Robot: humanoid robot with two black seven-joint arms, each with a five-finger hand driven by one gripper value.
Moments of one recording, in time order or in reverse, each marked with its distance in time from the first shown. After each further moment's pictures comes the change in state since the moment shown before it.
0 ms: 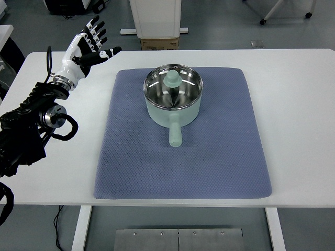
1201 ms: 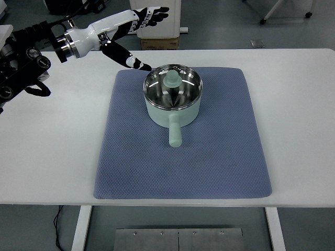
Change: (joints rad) left arm -0.185 0.230 0.054 -0.458 0.742 -0.114 -0.003; right arm 0.000 0.000 0.000 0.000 0.000 0.000 0.000
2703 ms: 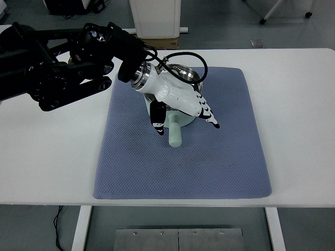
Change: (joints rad) left arm -0.390 -0.147 0.492 -0.266 0.600 -0.039 -0.038; right arm 0.000 0.000 0.000 0.000 0.000 0.000 0.000
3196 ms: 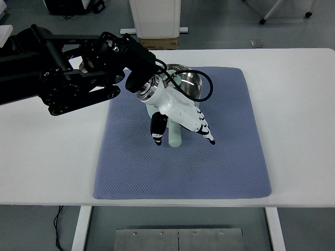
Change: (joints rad) left arm -0.012 -0.049 0.098 0.000 0.005 -0.012 0.000; right arm 0.000 0.000 0.000 0.000 0.000 0.000 0.000
